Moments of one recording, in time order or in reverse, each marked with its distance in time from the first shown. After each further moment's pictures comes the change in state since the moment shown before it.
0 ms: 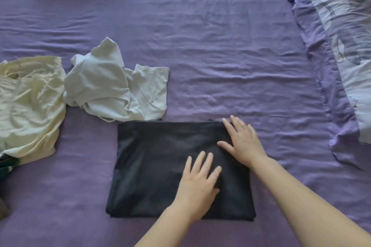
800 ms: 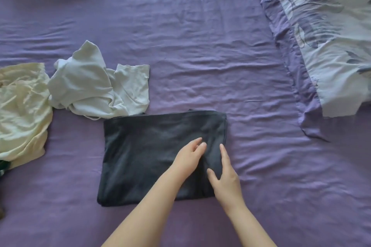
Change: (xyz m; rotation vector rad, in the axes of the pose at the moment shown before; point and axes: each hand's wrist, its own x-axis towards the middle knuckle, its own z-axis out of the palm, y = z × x) left_hand 0.033 0.018 -0.028 -1.270 -0.189 -0.525; right_hand -0.146 -0.056 0.026 1.006 0.175 0.390
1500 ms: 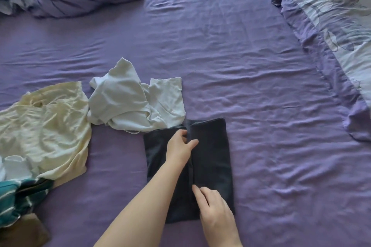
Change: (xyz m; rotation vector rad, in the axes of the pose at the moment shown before) left_hand 0.033 -0.022 -0.144 0.176 0.380 0.147; right_hand -0.051 -0.062 0.142 -0.578 0.303 -0.590
